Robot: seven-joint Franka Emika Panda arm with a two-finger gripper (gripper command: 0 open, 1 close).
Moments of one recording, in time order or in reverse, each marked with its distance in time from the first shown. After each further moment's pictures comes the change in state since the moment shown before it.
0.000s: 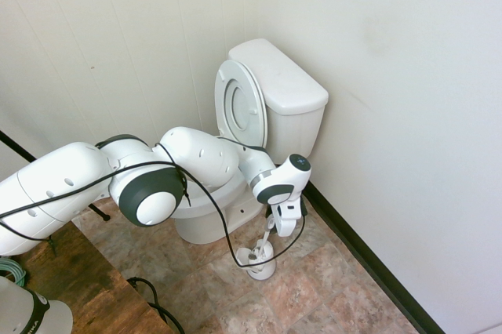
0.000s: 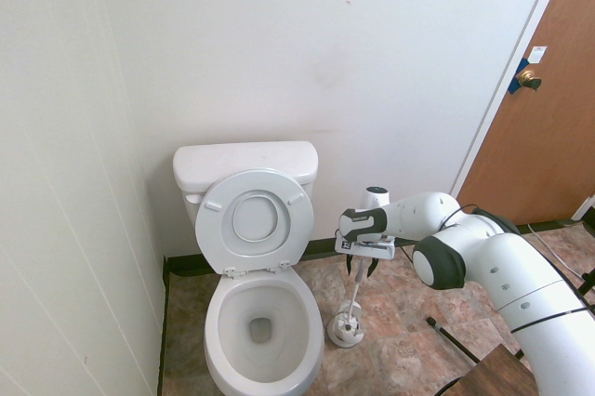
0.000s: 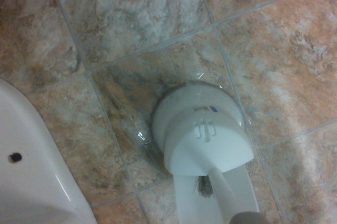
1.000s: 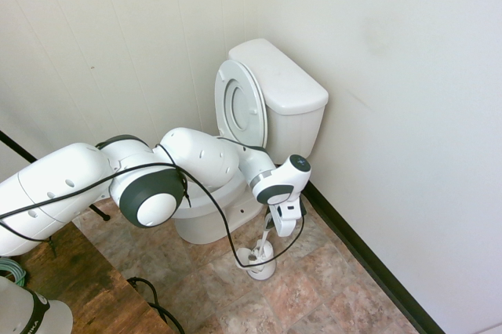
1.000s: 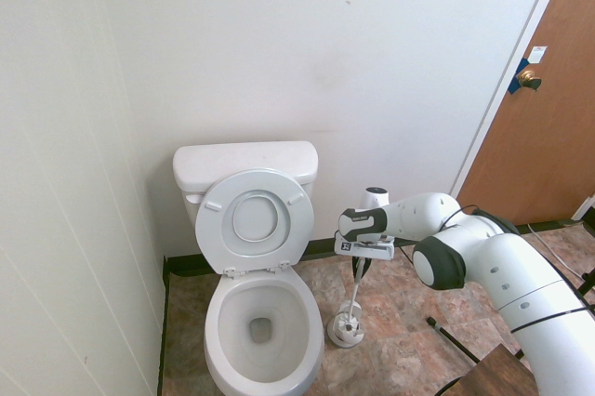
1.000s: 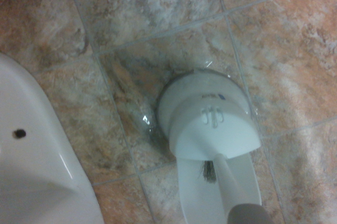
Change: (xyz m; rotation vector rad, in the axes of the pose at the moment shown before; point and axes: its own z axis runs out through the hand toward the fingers) arm -0.004 0.002 0.003 -0.018 -0.025 -0.070
